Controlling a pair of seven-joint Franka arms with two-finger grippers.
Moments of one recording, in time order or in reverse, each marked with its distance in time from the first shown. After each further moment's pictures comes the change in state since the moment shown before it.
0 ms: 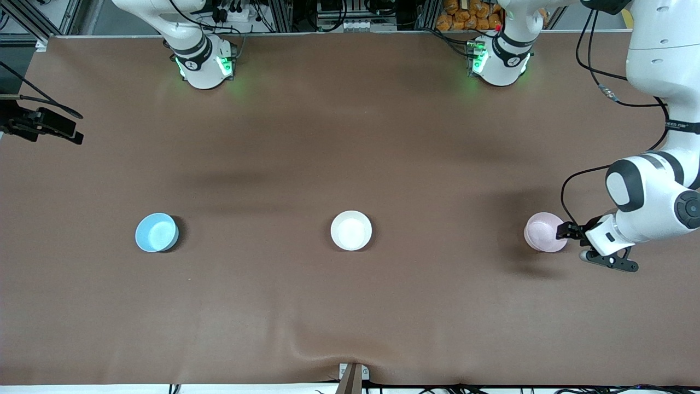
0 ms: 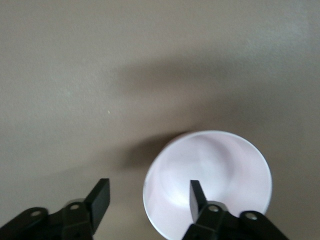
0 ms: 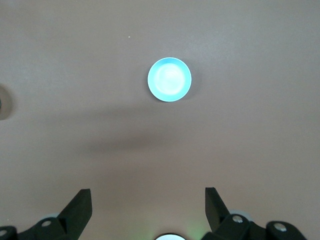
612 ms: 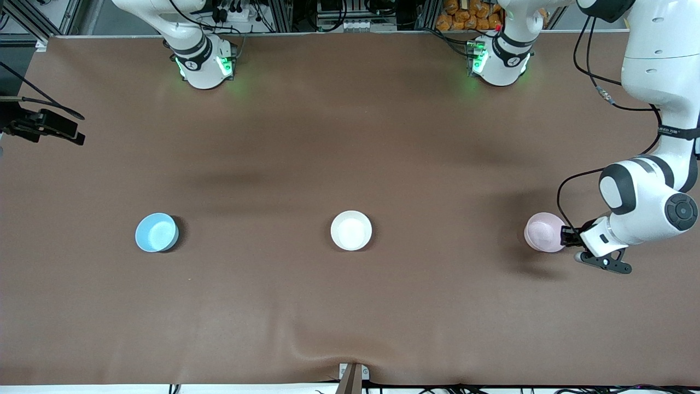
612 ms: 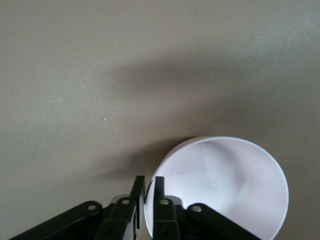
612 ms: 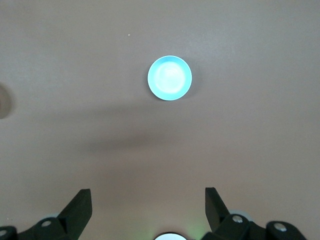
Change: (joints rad) left arm 0.000 0.023 -0.003 -0.001 -0.007 0.026 0.021; right arm 0.000 0.003 0.001 -0.005 0.001 0.000 0.000
